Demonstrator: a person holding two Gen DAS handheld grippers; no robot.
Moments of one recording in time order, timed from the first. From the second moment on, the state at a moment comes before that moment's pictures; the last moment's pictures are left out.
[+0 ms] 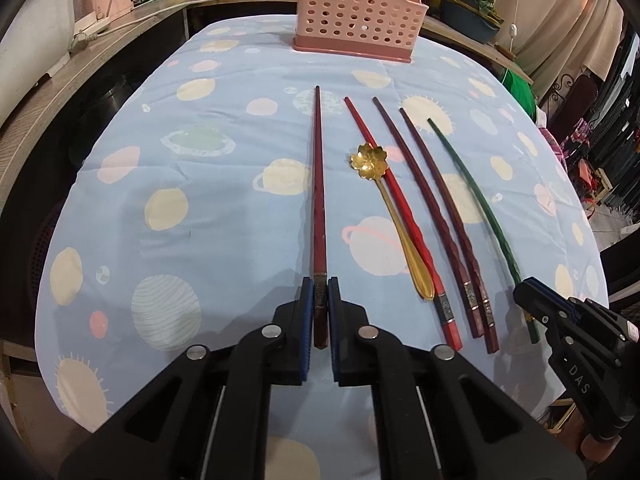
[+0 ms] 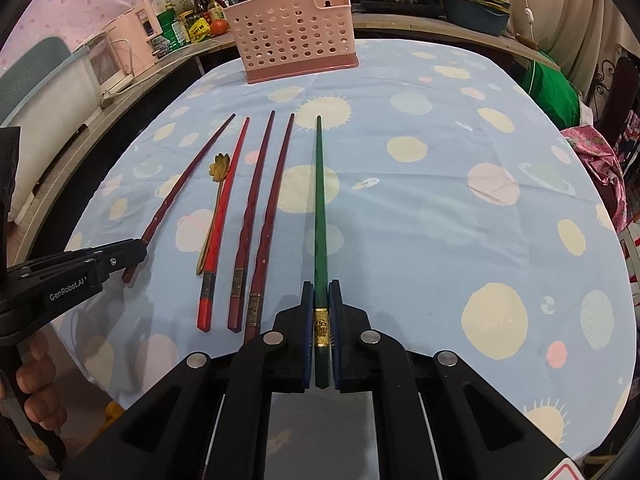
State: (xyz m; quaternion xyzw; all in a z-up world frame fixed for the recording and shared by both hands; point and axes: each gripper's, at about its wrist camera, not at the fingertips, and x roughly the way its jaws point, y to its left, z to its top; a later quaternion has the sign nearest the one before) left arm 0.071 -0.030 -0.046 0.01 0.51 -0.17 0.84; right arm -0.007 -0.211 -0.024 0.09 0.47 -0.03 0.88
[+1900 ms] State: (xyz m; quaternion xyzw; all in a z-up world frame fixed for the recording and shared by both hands) left arm 0.236 -0.037 0.231 -0.08 0.26 -0.15 0.95; right arm 0.172 -0.310 0.232 0.22 0.14 -0.04 0.97
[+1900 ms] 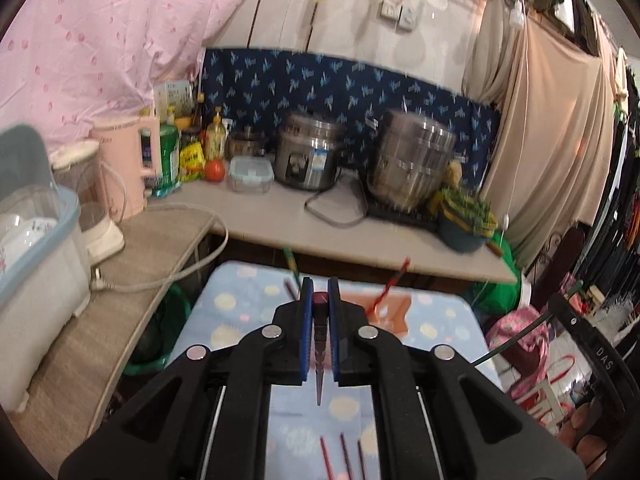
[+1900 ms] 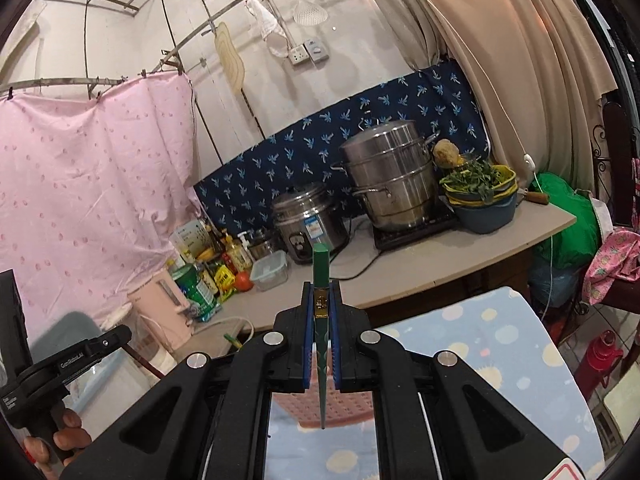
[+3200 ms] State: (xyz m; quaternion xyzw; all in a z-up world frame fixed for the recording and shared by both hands) left arm 0.353 -0.068 0.173 -0.10 0.27 -0.13 0.95; right arm 0.275 -0.307 0.160 0.23 0.22 -0.03 0.95
